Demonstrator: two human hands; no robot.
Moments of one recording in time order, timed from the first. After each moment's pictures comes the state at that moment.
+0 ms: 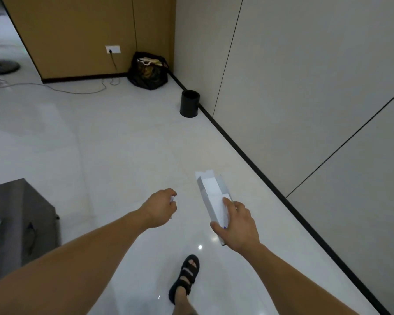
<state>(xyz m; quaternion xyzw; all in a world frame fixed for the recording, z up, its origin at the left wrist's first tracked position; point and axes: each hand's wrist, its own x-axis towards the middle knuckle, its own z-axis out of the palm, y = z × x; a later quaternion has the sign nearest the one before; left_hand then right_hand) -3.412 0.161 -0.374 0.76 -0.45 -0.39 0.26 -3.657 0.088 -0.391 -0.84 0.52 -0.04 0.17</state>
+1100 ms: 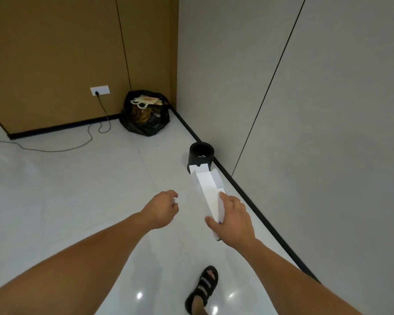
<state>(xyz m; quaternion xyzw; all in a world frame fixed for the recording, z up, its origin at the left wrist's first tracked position) -2.934 -0.525 -0.347 0.77 -0.45 -0.37 0.24 -3.151 -0.595 -0.371 -0.84 0.51 -0.10 0.17</state>
